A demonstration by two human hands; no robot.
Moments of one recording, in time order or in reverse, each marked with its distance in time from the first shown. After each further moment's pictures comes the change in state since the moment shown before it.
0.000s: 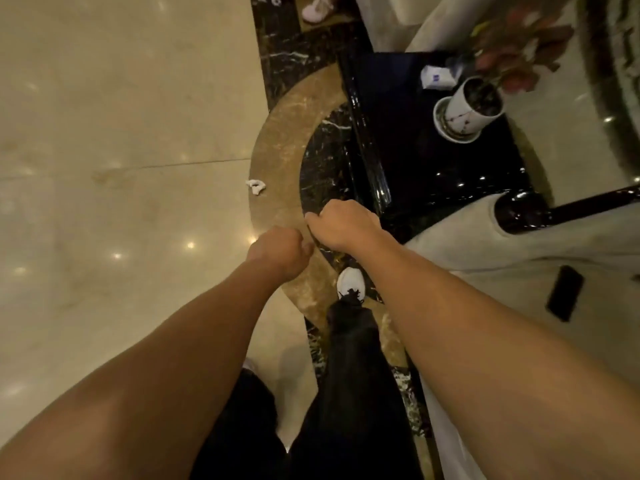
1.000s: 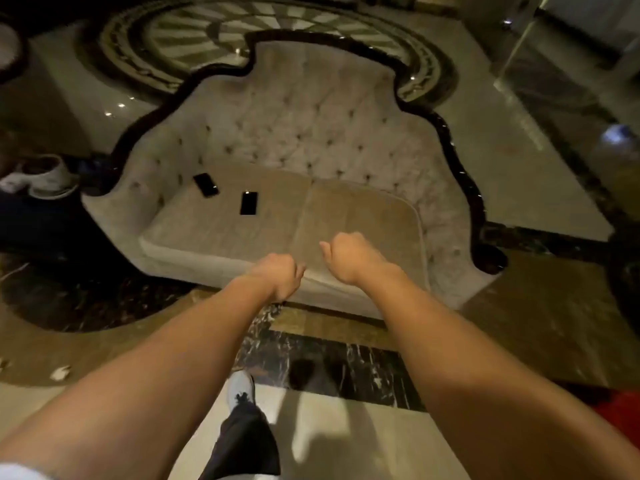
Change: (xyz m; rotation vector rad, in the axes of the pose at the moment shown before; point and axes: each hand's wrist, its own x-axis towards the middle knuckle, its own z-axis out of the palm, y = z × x) left_hand -0.705 0.278 0.213 0.679 -0.408 1.138; right_hand -0.875 0.212 0.187 0.398 0.495 0.898
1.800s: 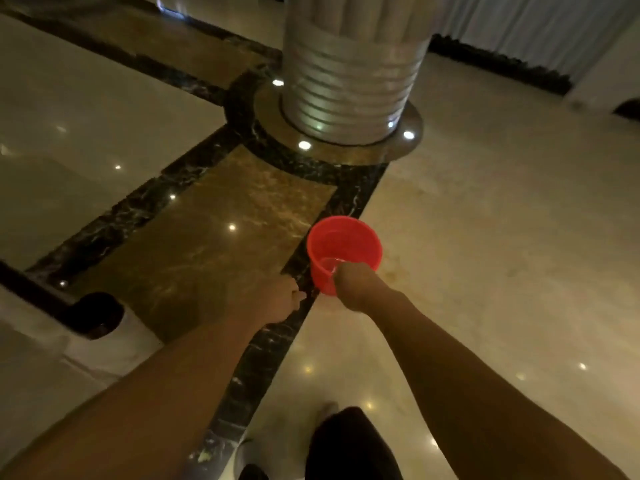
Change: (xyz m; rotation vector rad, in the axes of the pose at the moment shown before) left_hand 0.112 0.745 0.275 0.340 -0.565 0.990; right_hand -0.337 0.678 -0.004 0.449 0.061 1.114
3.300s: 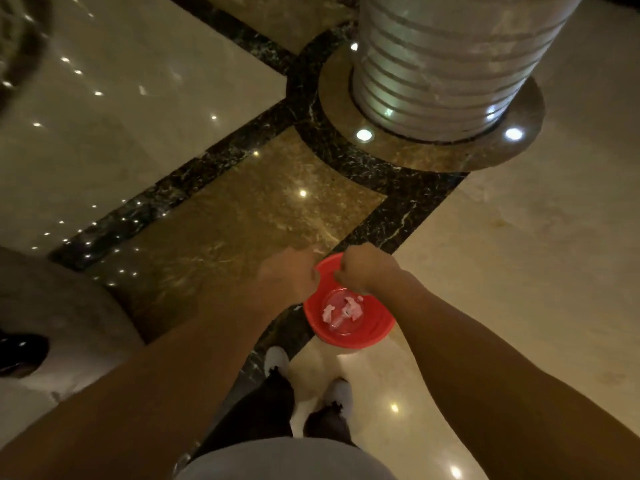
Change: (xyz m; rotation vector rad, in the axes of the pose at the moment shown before) left_hand 0.355 0.158 -0.099 0.130 0.277 -0.282; right_hand 0.349 0.212 -0.177 -0.140 -0.067 -0.337
